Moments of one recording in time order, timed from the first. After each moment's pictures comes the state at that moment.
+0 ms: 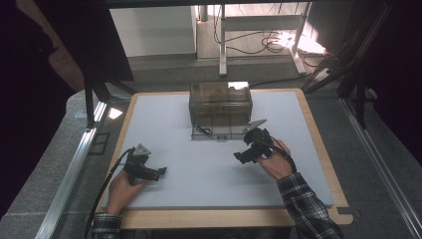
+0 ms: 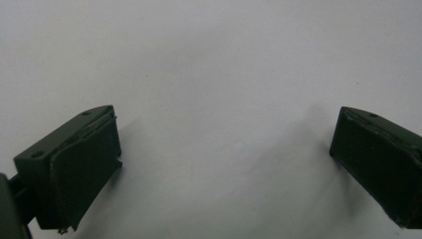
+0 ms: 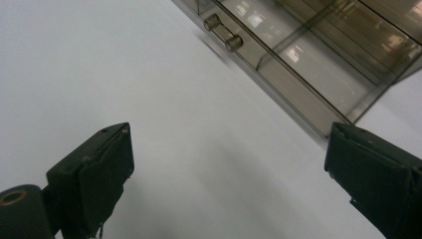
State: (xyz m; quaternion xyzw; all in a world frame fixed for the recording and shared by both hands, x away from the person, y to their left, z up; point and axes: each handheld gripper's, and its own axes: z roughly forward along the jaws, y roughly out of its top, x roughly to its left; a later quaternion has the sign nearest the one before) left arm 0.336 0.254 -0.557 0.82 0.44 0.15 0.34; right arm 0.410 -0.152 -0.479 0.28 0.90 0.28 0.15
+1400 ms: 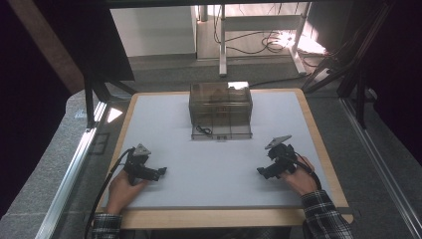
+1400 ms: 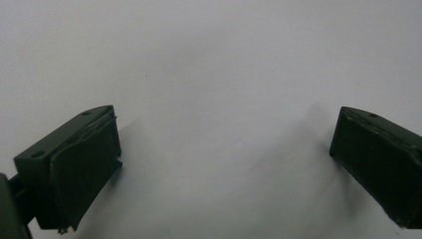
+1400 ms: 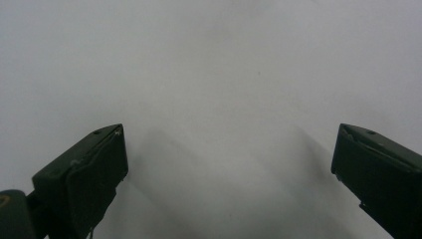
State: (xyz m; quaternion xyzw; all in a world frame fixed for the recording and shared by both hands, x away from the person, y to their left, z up) left arm 0.336 0.254 -0.557 0.82 0.44 0.15 0.34; right arm 0.384 -0.228 -0.514 0.33 0.90 0.24 0.14
